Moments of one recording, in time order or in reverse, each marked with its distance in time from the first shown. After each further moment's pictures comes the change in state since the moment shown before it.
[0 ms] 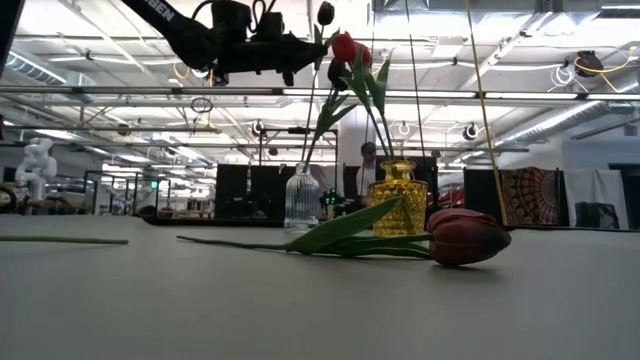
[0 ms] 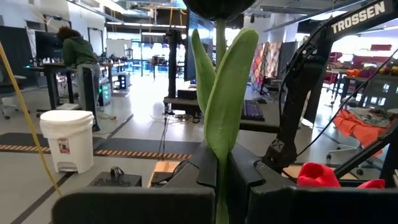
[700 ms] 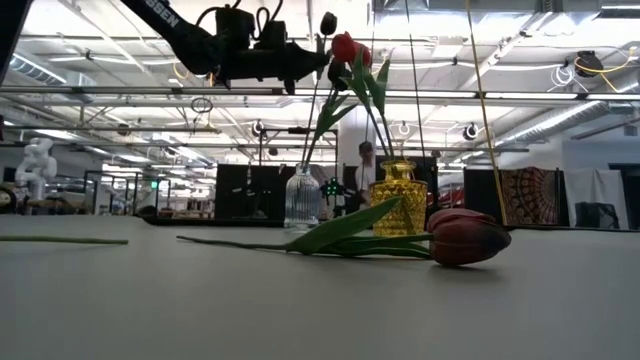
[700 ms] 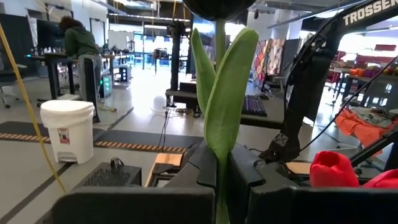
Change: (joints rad) left arm 0.002 0.032 0.000 -0.001 -0.004 -0.007; right arm 0.000 0.000 0.000 0.000 0.000 0.001
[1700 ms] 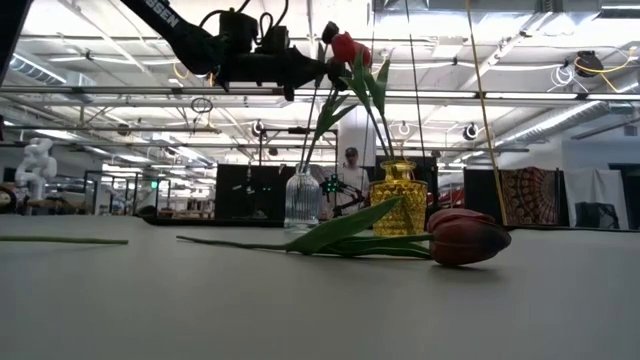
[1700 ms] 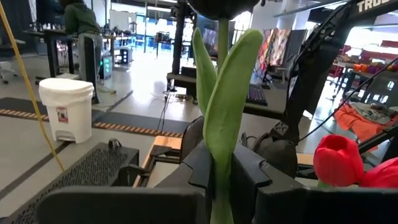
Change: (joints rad) left arm 0.000 0.000 0.000 -0.088 -0.009 0.007; right arm 0.000 0.000 0.000 -0.007 -0.003 -0.031
